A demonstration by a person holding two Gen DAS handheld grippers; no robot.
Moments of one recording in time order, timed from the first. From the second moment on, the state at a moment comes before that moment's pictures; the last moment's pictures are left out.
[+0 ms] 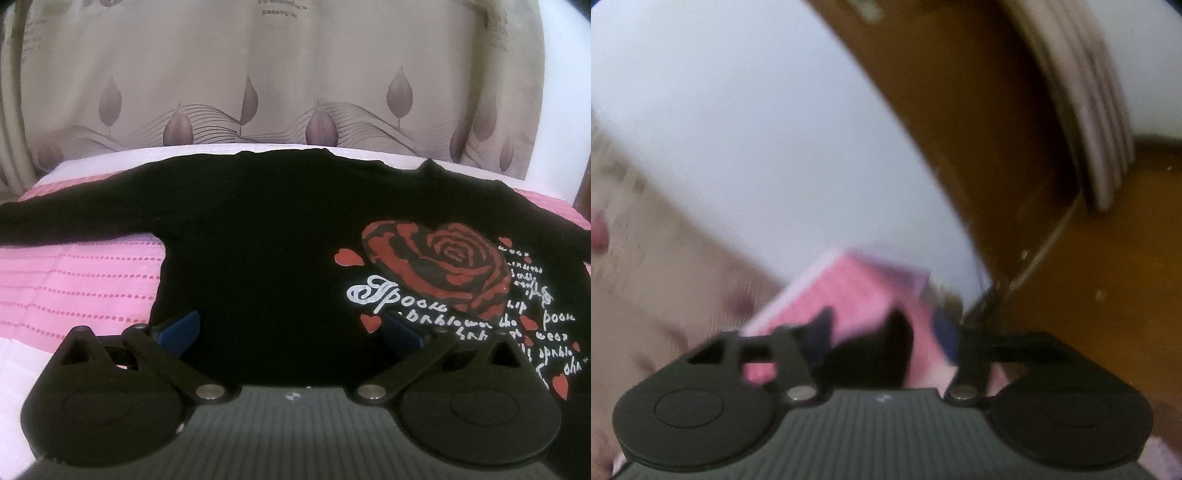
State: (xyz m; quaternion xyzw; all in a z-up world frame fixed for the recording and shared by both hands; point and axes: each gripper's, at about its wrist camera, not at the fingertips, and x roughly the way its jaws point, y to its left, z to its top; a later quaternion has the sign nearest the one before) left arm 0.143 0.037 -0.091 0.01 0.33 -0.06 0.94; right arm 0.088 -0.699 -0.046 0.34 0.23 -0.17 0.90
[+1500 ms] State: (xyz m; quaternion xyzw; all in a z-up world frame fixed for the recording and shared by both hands) left arm 0.146 0.040 -0.092 0.00 0.33 -0.04 0.94; right arm 0.089 -0.709 -0.037 0.34 0.15 -0.21 0.90
